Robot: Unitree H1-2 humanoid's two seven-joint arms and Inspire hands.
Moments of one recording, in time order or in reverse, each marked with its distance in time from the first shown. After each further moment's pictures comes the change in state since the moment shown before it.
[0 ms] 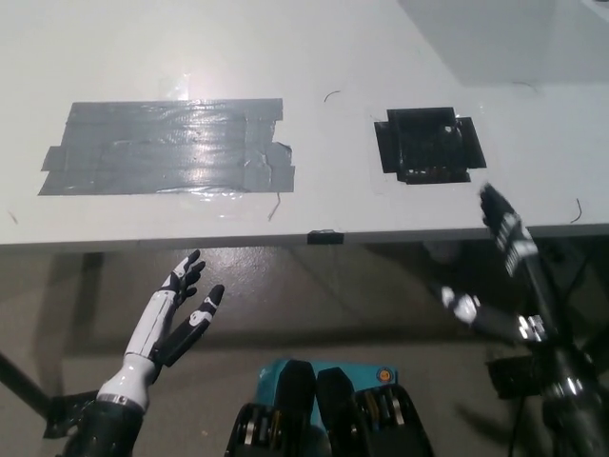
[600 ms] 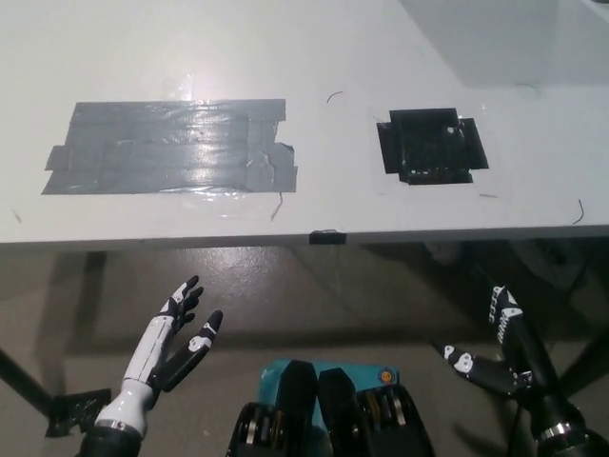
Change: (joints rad) left_arm 0.058 -0.001 -0.005 -0.015 0.002 -0.006 0.001; right_arm 0.040 0.003 0.001 0.231 0.036 -0.012 0.047
